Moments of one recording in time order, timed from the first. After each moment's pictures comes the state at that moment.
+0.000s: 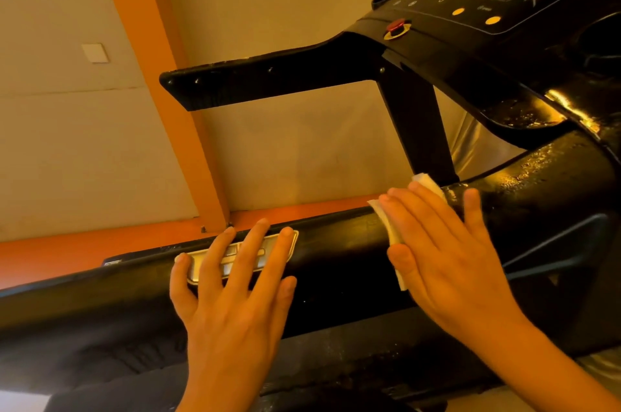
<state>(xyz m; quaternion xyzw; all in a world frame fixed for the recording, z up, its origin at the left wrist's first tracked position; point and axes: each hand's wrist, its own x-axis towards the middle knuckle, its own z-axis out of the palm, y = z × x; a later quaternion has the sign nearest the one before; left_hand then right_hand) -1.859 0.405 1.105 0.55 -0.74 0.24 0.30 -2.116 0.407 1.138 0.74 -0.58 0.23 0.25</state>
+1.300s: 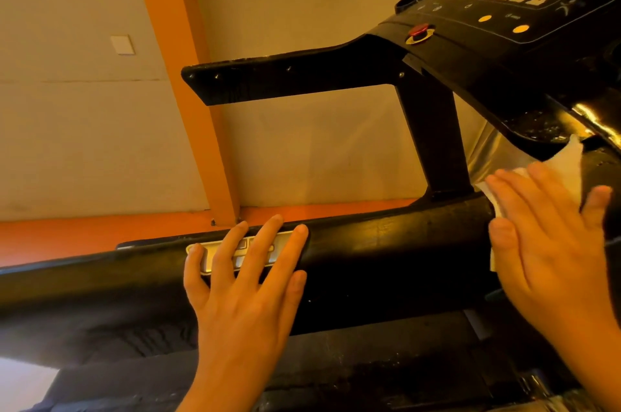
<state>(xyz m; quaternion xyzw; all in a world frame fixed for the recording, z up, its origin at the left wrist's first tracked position) -1.866 0.405 1.106 0.56 -0.72 0.24 0.33 -2.188 0.407 1.148 0.67 -0.62 0.29 0.27</state>
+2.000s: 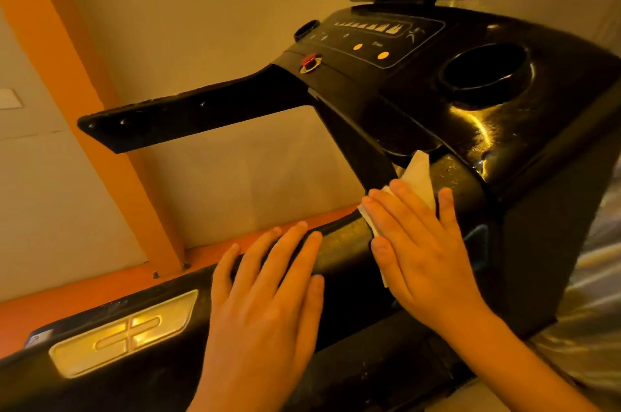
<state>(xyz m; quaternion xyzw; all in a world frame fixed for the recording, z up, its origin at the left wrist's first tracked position) -1.963 0.393 1.156 0.42 -0.84 0.12 0.32 -2.192 0.403 1.148 0.68 -0.62 0.26 0.29</state>
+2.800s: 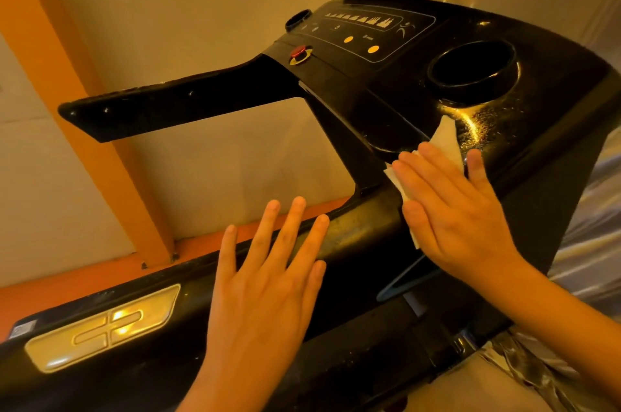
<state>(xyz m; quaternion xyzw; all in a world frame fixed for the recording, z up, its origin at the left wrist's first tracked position) -1.987 0.379 1.155 0.43 -0.87 0.18 0.18 -2.256 0.402 1.182 0.68 -0.60 0.19 0.38</state>
